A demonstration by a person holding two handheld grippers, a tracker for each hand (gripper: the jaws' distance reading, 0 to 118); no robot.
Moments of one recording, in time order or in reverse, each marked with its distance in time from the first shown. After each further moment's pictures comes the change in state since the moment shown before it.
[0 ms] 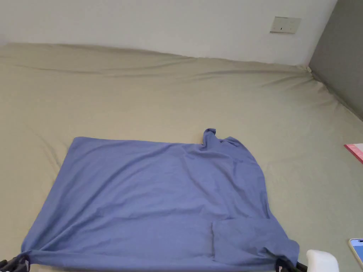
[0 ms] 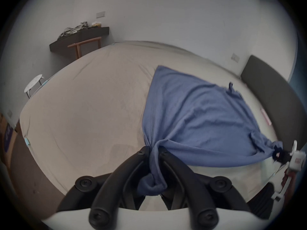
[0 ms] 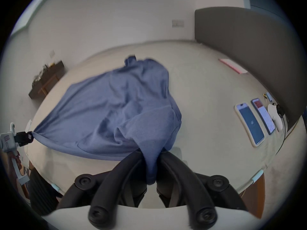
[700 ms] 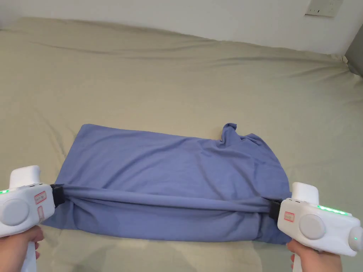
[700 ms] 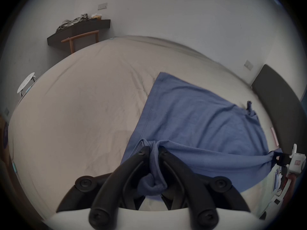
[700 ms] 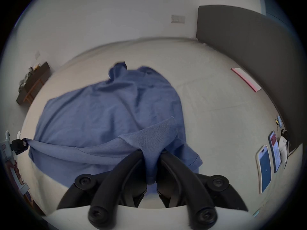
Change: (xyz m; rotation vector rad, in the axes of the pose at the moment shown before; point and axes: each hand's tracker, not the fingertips) left arm 0.041 0.108 -0.161 -0.092 0.073 0.012; right arm -0.029 0.136 -0.184 -0.162 -0.112 0.019
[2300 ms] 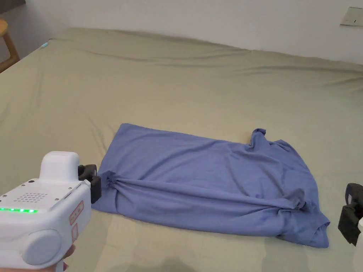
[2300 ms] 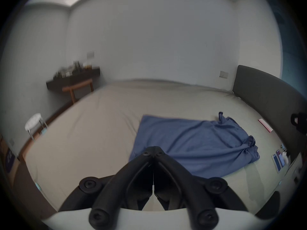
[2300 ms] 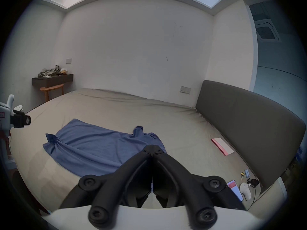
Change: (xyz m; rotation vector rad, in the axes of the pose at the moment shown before) left arm 0.022 -0.036 0.157 0.296 -0.064 -0.155; right arm -0.024 -0.052 0.233 0.593 -0.043 0.254
